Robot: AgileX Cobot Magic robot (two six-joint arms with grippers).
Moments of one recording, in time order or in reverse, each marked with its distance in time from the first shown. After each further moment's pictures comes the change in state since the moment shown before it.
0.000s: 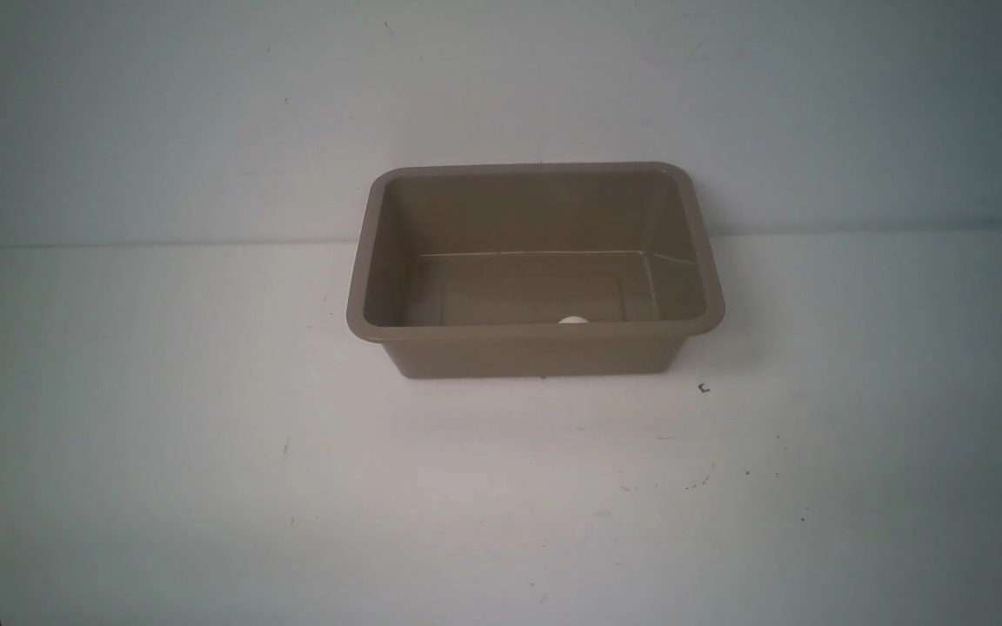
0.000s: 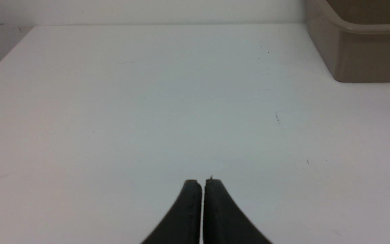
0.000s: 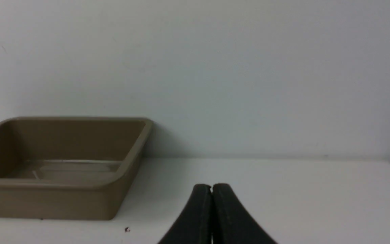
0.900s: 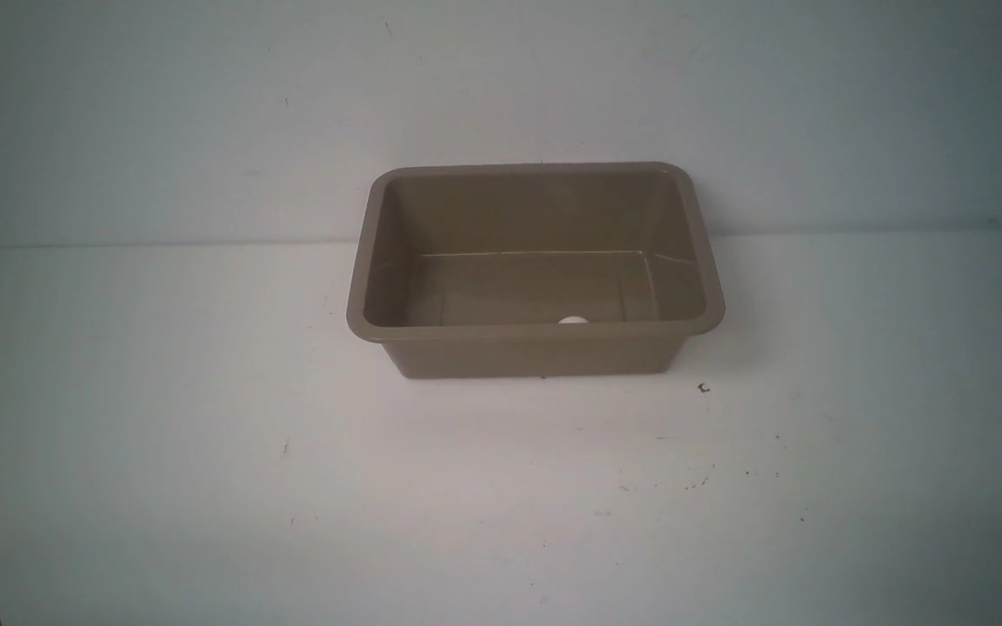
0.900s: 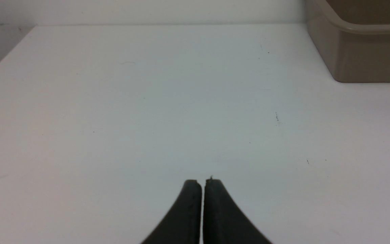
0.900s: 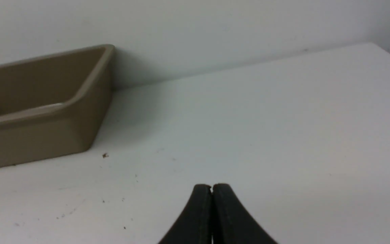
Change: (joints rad) right arm -0.054 -0.118 0.185 0.080 0.111 0.083; left arm 0.000 0.000 0.000 0.000 0.000 0.000
